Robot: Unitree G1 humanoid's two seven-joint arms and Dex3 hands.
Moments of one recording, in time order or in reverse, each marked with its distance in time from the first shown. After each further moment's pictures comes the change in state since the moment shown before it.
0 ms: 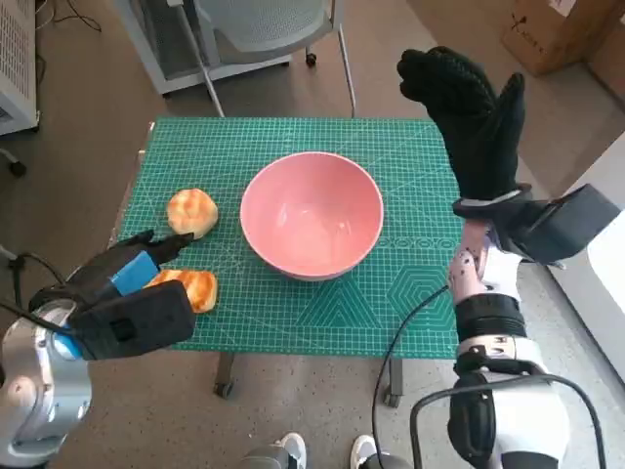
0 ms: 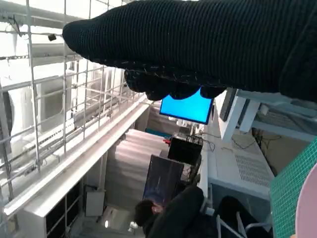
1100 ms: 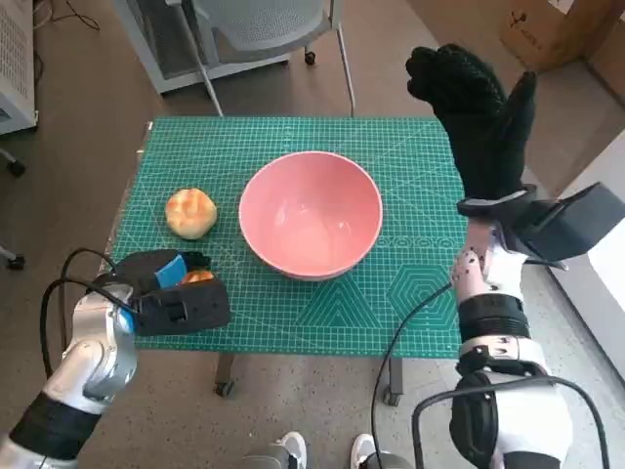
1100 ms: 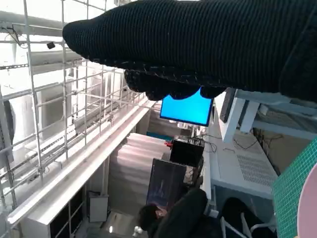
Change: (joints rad) left arm -0.141 -0.100 -0.177 0.382 0.163 -0.185 0.037; right arm 0.006 -0.003 -0.004 -0.014 0.028 0.024 0.007
